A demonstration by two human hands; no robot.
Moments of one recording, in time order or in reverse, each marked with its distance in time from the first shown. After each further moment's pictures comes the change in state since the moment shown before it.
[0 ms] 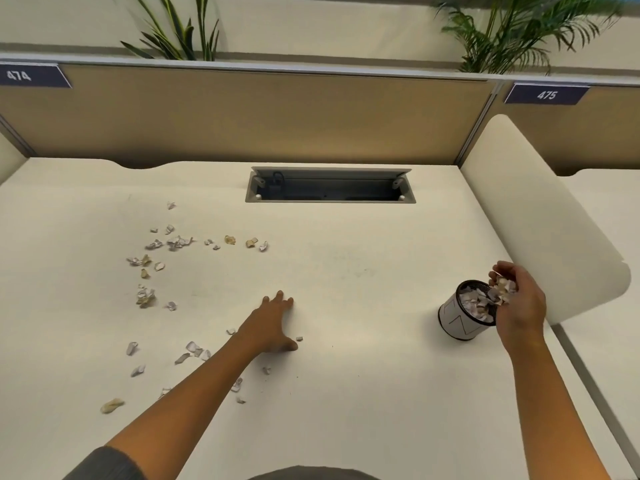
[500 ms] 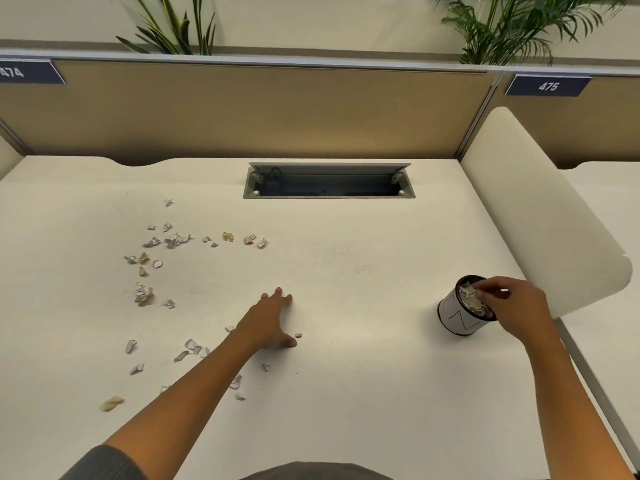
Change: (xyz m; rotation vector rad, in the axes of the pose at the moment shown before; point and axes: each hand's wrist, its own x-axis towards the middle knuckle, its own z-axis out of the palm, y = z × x) left_hand -0.001 -0.001 -0.001 -0.022 0.024 0.001; right_hand 0.003 -0.002 -0.021 -0.913 -0.197 -0.096
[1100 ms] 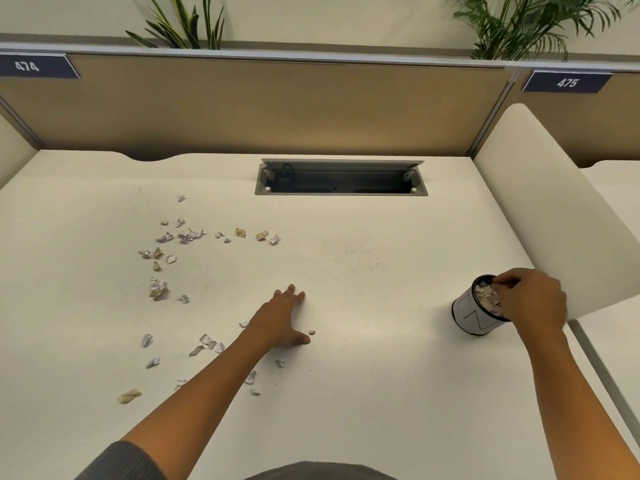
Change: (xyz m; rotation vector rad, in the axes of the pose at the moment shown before) left_hand -0.004 -0.006 0.000 -0.006 -0.012 0.029; right_hand 0.000 -0.027 0.014 -0.262 0.243 0.030
